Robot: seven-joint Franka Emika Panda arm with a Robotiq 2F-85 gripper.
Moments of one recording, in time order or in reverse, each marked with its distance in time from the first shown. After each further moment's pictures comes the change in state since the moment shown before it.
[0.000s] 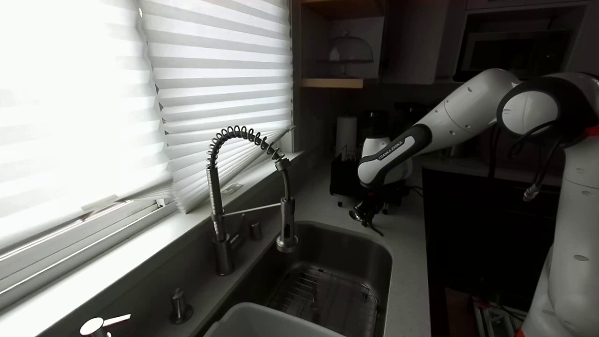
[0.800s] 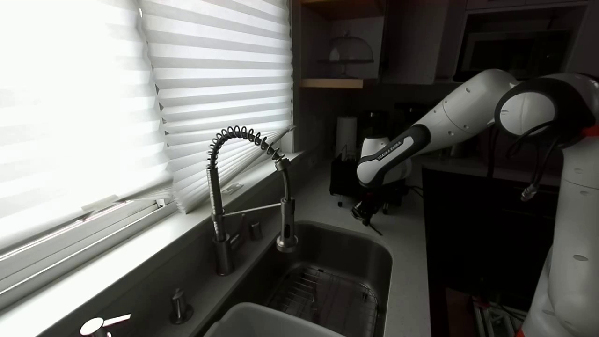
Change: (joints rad) arm 0.001 0.009 0.000 0.012 -0.003 0.001 0.013
